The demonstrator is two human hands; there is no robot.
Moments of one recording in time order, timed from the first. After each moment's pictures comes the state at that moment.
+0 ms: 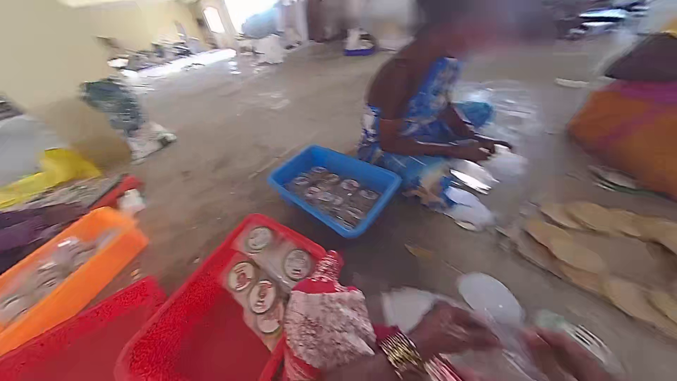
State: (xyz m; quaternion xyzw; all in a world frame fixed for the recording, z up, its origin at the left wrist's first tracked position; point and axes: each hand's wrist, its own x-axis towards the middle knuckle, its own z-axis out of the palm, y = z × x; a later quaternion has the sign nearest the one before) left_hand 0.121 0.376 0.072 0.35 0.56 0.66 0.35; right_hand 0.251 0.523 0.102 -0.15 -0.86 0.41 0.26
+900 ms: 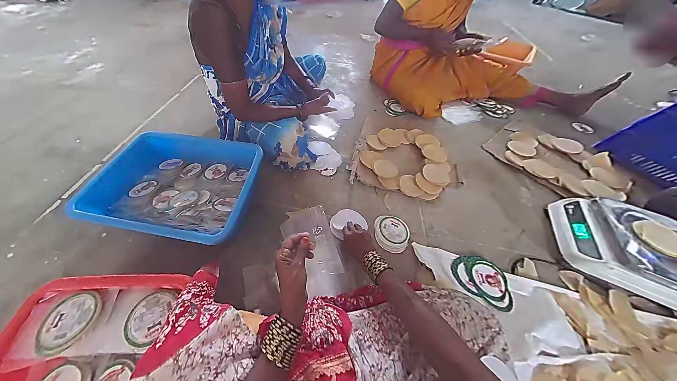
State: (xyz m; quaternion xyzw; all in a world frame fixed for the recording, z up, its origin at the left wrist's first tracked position) left_hand 0.093 0.392 0.072 0.09 0.59 0.78 0.17; right_hand 0.144 0.590 -0.008 -0.28 -0.93 0.11 -0.20
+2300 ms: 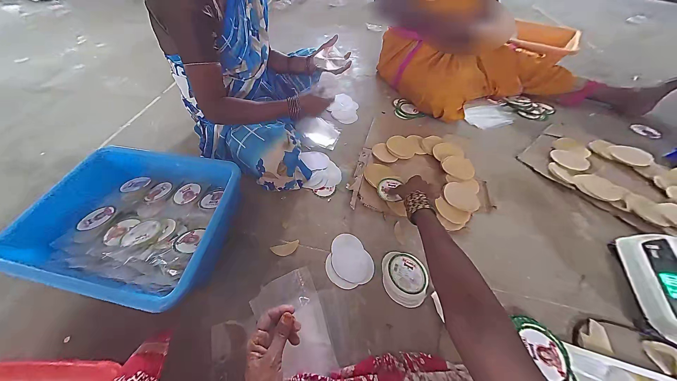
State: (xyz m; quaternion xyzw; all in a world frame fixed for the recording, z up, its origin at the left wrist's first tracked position) left_hand 0.098 0.395 0.054 0.01 0.61 0.75 0.25; right_hand 0.074 0.862 0.028 -0.62 -0.76 0.19 -0.03
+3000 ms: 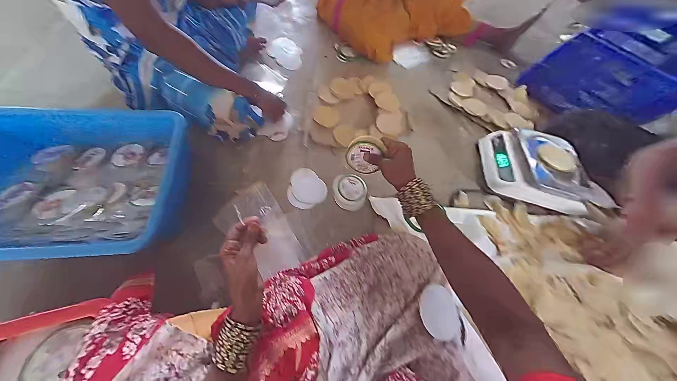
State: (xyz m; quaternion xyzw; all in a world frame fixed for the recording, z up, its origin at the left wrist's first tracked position) left_hand 0.098 0.390 0.064 0.10 0.60 0.76 0.21; right_hand 0.239 0.721 0.104 -0.41 -0.81 0.35 0.23
